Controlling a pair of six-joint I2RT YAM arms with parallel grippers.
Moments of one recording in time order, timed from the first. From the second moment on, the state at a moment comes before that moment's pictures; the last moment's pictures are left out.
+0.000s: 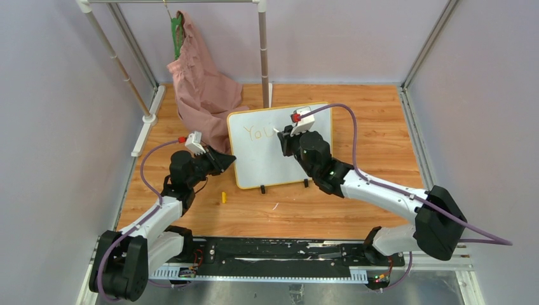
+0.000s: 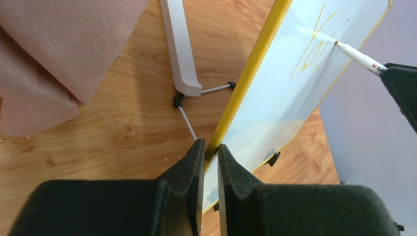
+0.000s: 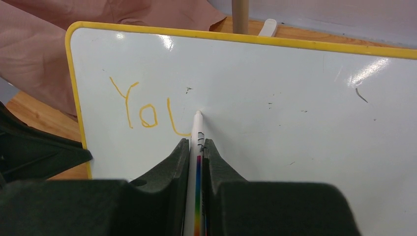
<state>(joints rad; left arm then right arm) -0.18 0.99 0.28 0.48 0.40 -0.70 0.89 1.31 0.86 0.32 0.42 0.19</state>
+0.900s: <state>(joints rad) -0.18 0.99 0.28 0.48 0.41 -0.70 0.87 1.23 0.86 0.29 0.39 0.19</state>
